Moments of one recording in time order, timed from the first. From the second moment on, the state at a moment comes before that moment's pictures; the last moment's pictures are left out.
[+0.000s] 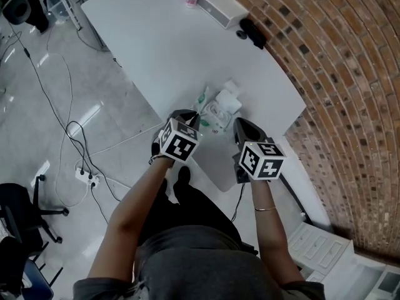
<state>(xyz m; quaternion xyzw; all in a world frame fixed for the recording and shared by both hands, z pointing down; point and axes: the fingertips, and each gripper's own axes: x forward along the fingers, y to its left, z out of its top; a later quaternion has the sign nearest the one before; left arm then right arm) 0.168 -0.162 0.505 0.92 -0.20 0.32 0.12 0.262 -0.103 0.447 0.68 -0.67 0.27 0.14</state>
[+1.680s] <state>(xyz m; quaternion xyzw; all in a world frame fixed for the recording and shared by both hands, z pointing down) 0.138 -0.156 0.441 0.94 -0.23 0.22 0.14 0.250 -0.052 0.431 0.73 -0.63 0.24 0.08</state>
